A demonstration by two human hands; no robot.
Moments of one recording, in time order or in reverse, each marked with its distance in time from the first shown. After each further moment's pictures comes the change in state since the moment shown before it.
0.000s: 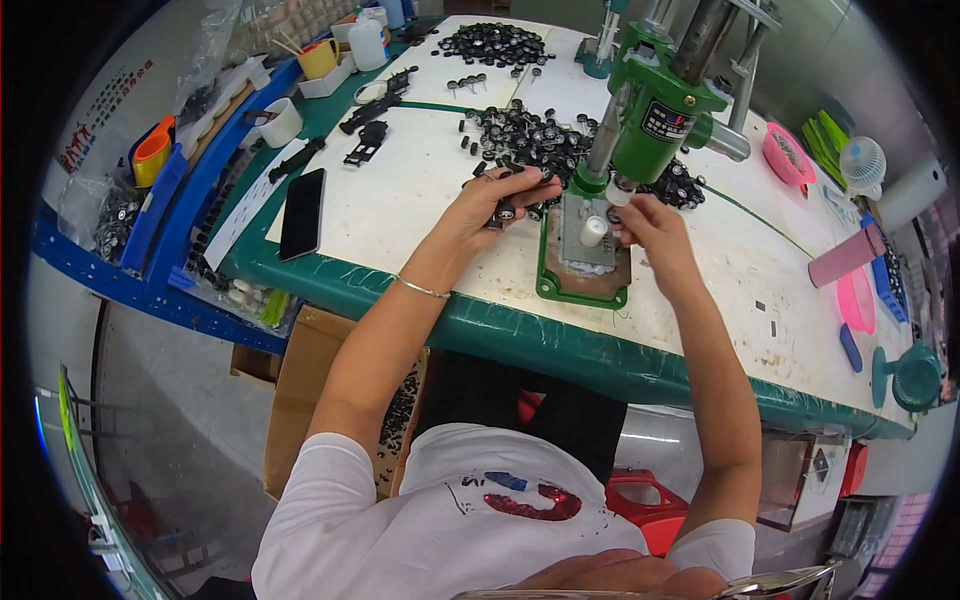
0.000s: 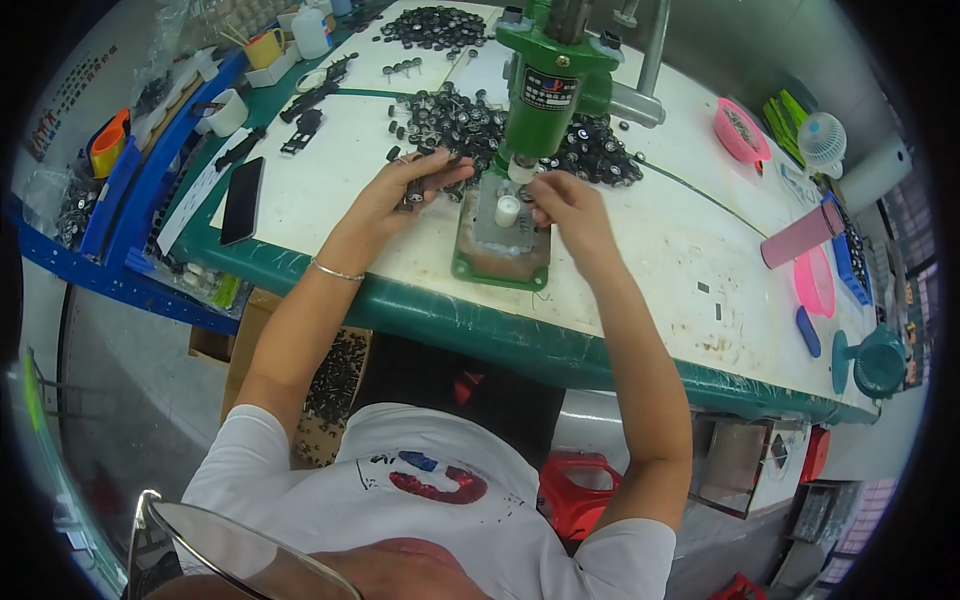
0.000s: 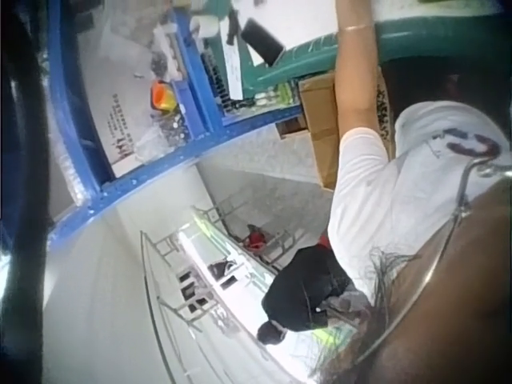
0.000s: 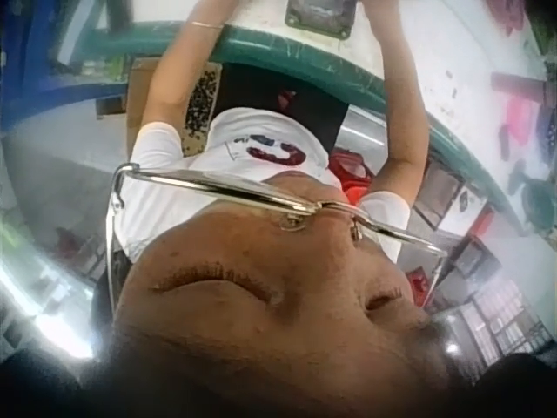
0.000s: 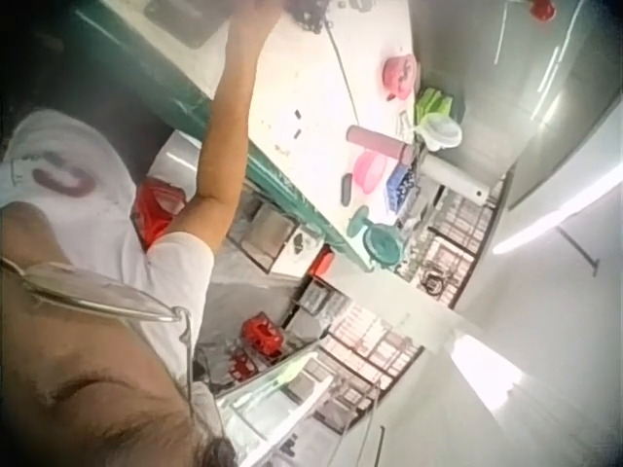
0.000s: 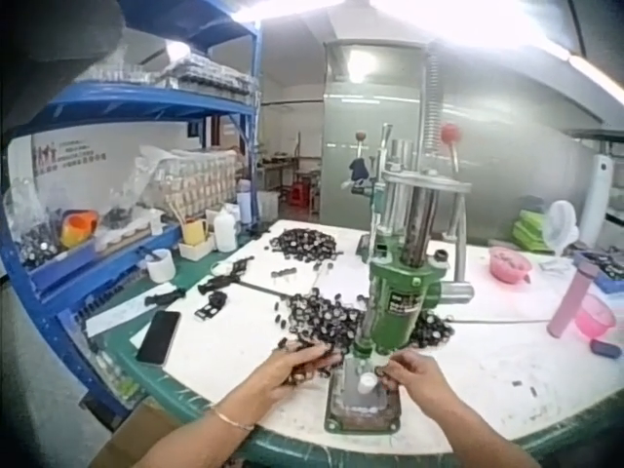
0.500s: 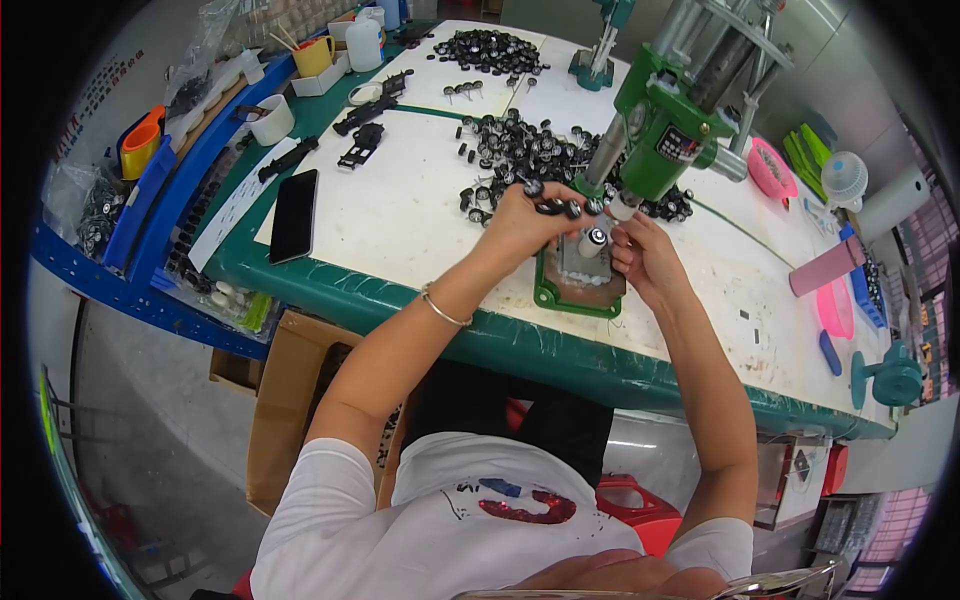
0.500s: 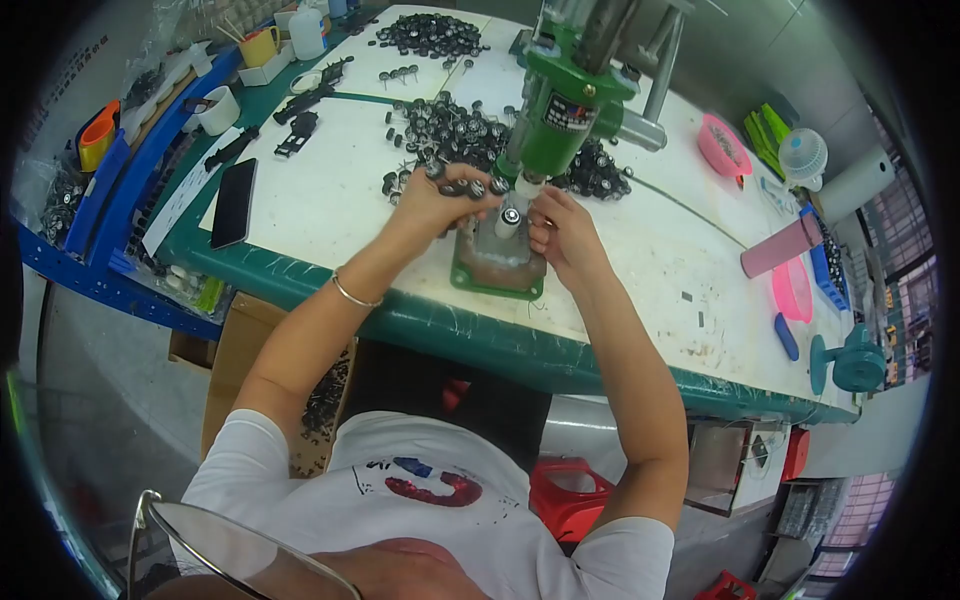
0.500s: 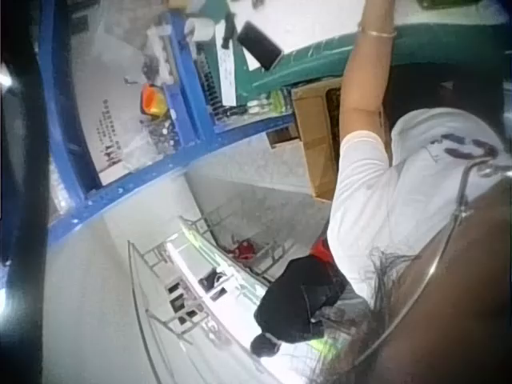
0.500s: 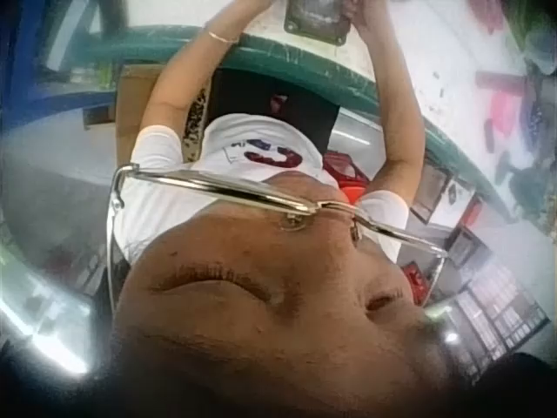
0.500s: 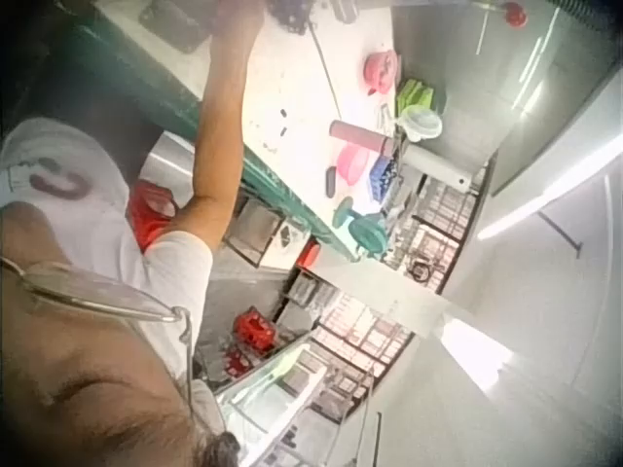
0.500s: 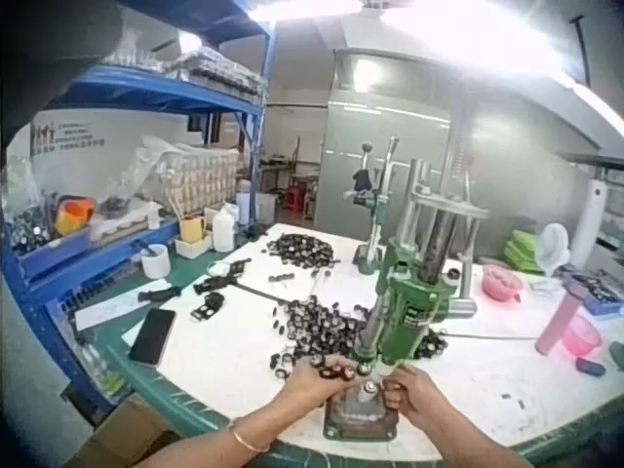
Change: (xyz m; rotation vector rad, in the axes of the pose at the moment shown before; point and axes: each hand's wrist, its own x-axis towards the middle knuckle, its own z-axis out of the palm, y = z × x) left_hand -0.012 -0.011 0.044 0.492 0.017 0.214; right_hand -0.003 -0.007 0.010 0.391 0.015 0.287
